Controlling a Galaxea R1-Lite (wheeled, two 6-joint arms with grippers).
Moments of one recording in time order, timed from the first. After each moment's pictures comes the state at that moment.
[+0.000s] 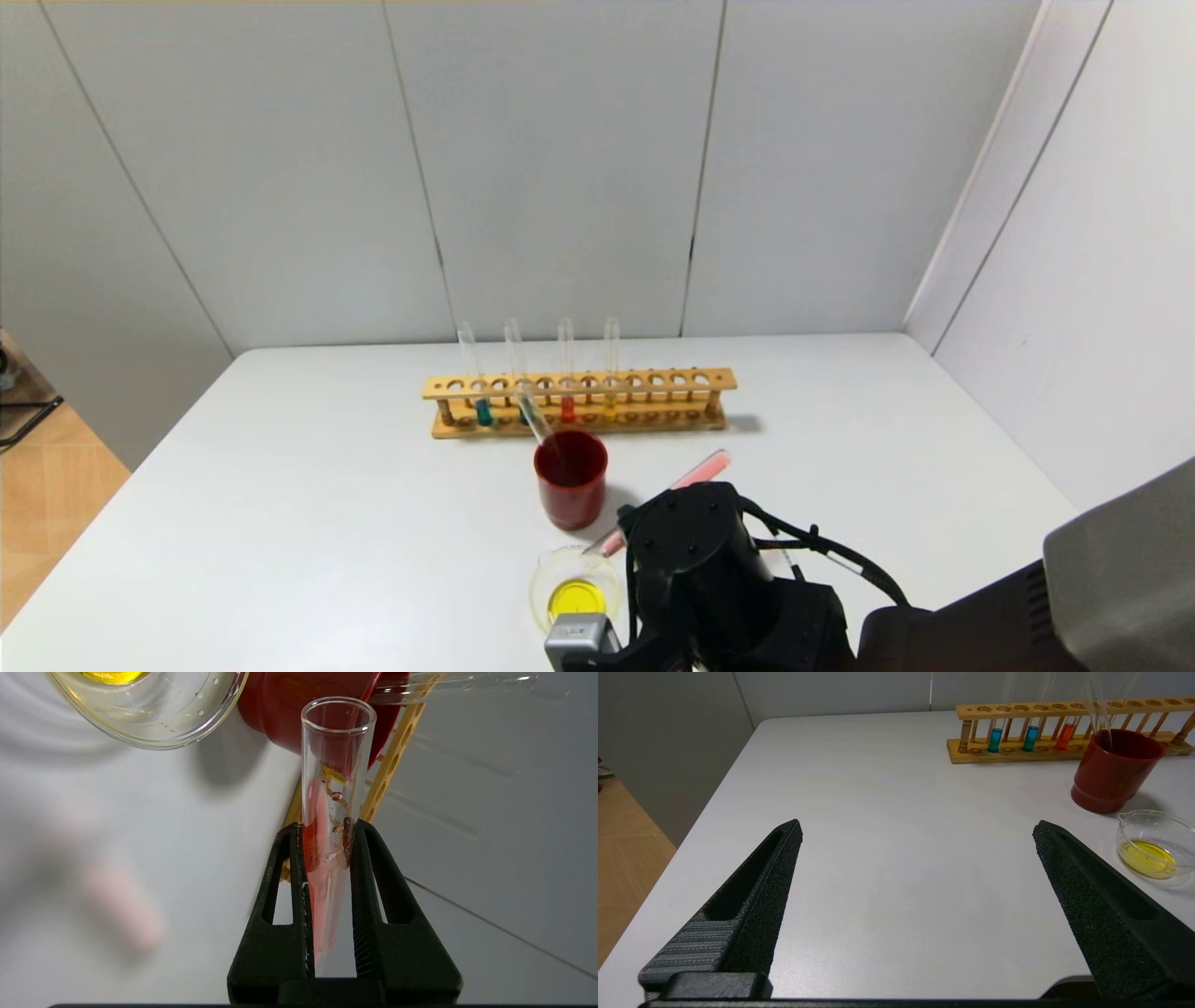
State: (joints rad) left arm 0.00 0.00 0.00 -0.01 0.00 -0.01; right arm 1.01 2.02 -0.74 -0.70 -0.52 -1.43
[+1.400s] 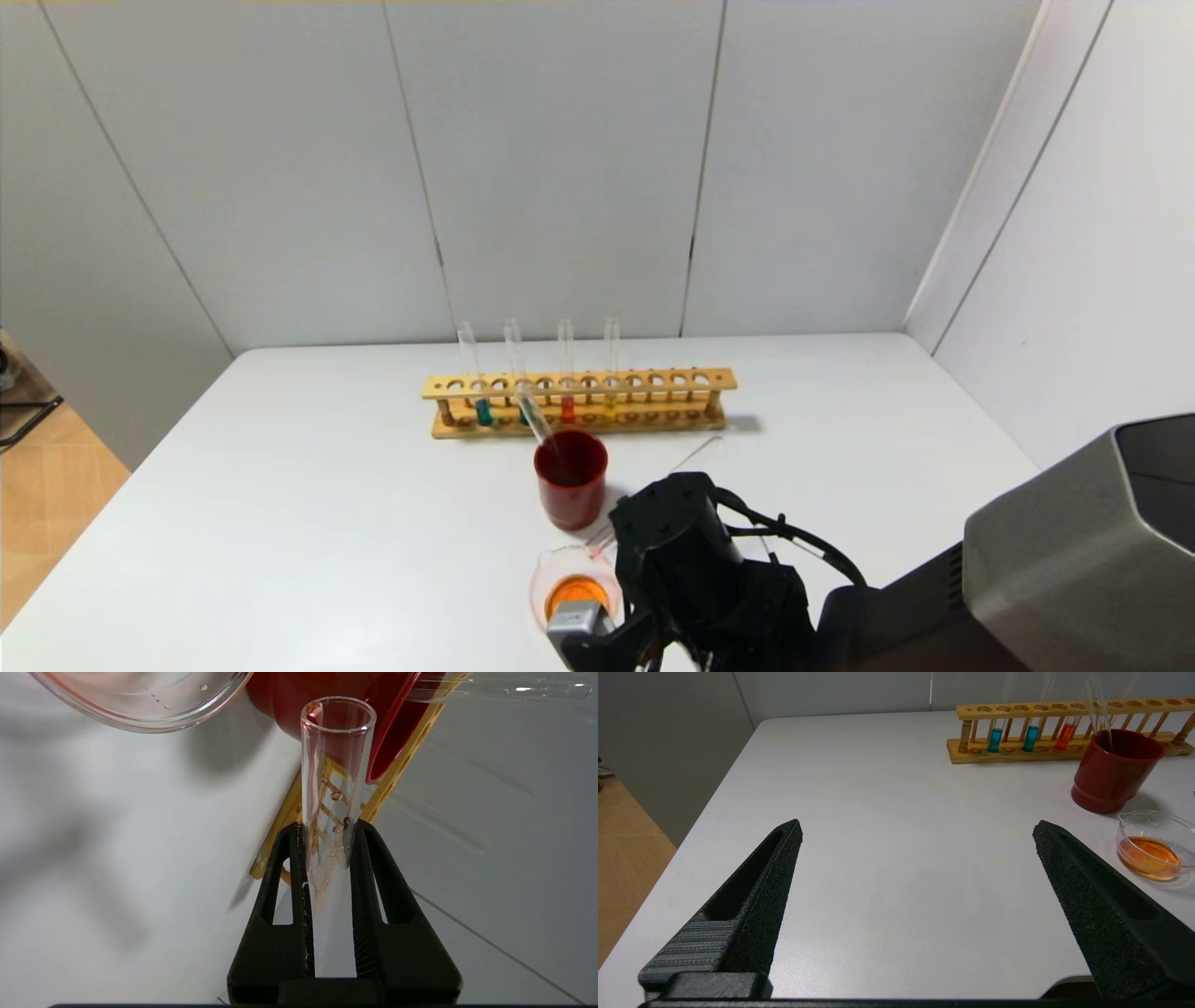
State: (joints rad) left arm 0.00 0.00 0.00 -0.01 0.00 -0.01; right arm 0.98 2.10 -0.81 -0.70 -0.55 -1.54
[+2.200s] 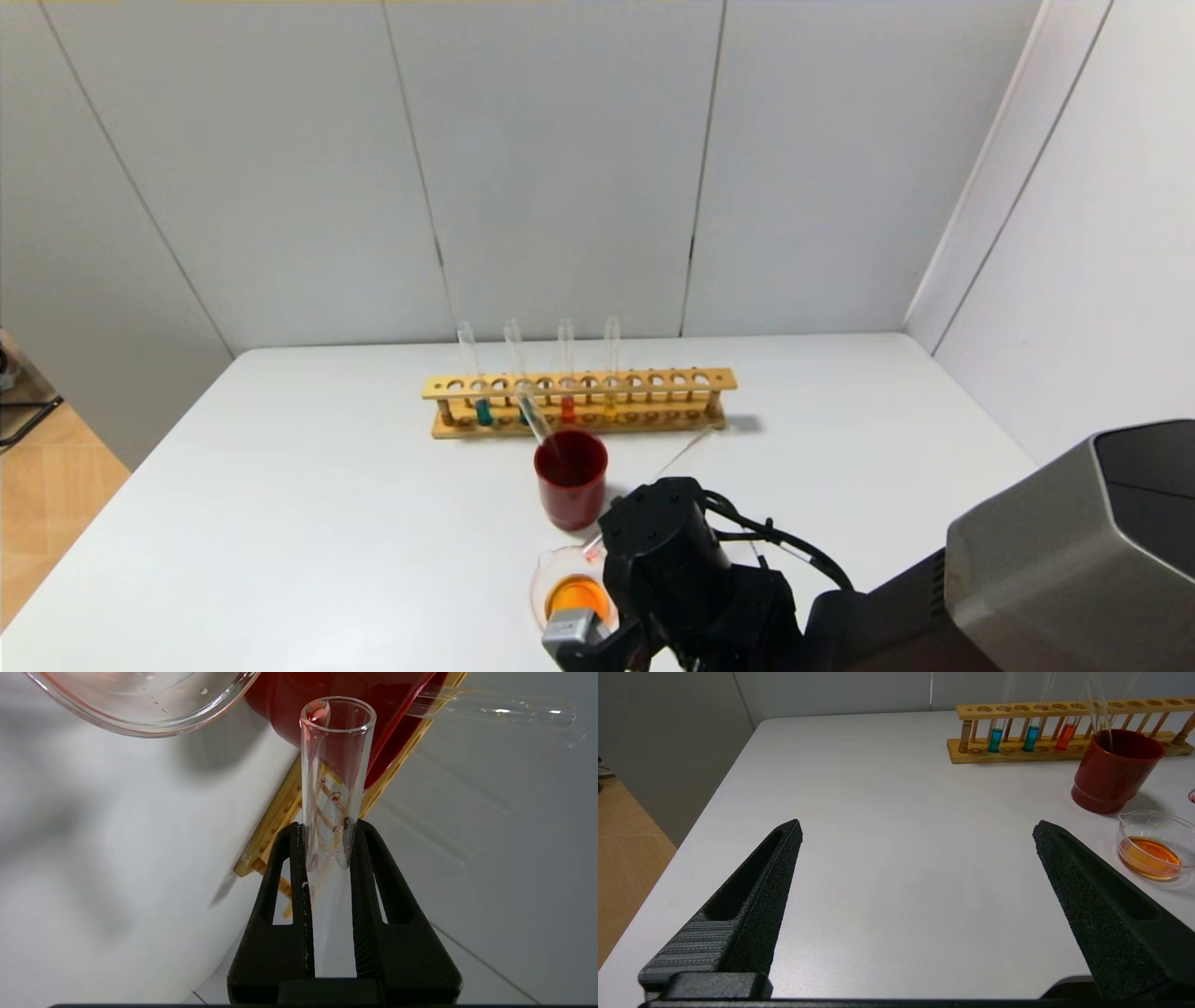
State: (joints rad) left arm 0.00 0.00 0.00 -0.01 0.00 -0.01; right arm 0.99 2.11 -0.82 -0.70 -0.58 -1.61
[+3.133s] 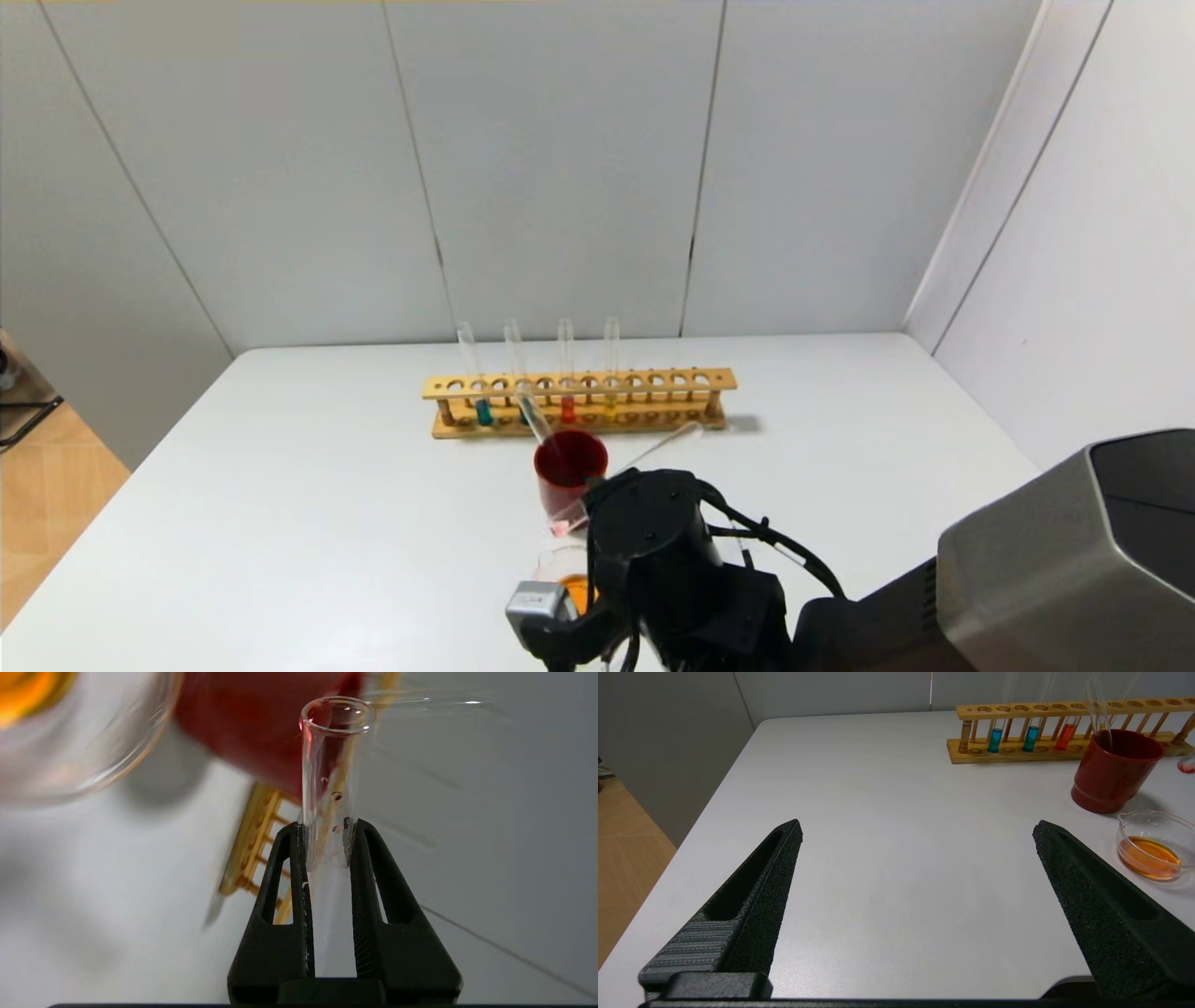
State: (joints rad) left arm 0.00 0.00 0.00 -0.01 0.00 -0.01; right arm 1.02 2.12 -0.85 -0.84 -0.58 -1.47
